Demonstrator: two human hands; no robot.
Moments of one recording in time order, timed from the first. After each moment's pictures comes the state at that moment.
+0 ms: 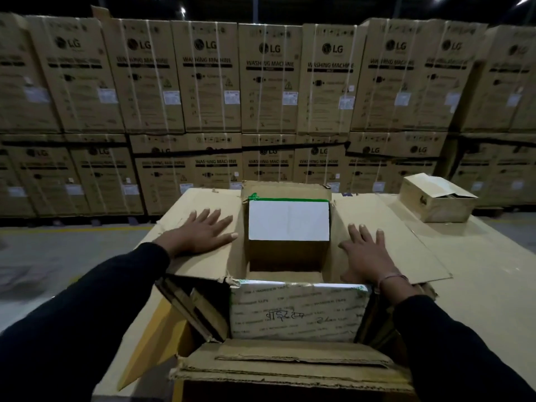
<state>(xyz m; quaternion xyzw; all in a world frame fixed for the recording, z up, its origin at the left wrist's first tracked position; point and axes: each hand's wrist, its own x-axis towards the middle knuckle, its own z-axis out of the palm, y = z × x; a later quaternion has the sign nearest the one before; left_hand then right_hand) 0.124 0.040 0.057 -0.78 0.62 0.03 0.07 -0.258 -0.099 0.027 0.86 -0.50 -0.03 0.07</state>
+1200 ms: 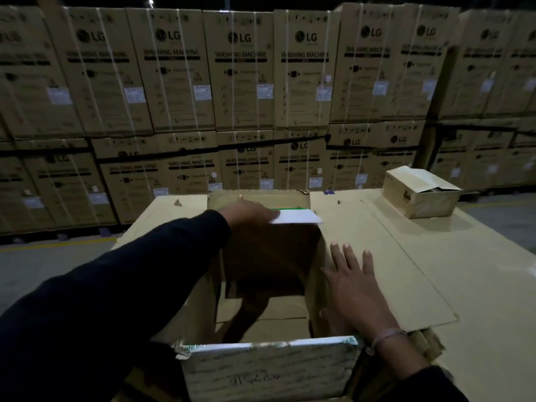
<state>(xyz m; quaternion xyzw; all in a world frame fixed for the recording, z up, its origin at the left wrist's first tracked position) -0.002 -0.155 0.116 -0.75 0.66 0.08 0.07 -0.265 -0.108 0.016 0.87 -0.48 -0.01 0.10</state>
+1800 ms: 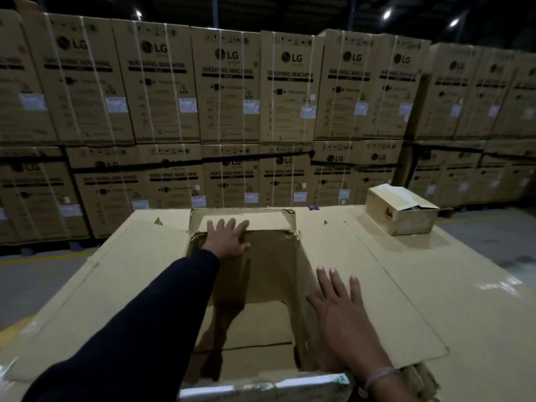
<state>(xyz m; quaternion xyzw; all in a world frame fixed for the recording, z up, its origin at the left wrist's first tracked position) 0.065 -0.231 0.024 -0.78 0.63 -0.05 0.04 -0.267 -0.123 -0.009 0.87 -0.47 0.04 0.10</state>
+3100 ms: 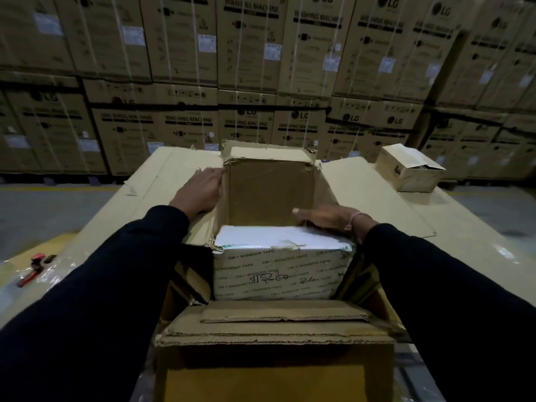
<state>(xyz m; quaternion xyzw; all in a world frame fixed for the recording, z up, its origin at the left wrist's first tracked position) 0.107 -0.001 0.031 -0.73 0.65 -0.05 -0.18 -0.208 -0.071 0.071 0.82 -0.47 -0.08 -0.31</state>
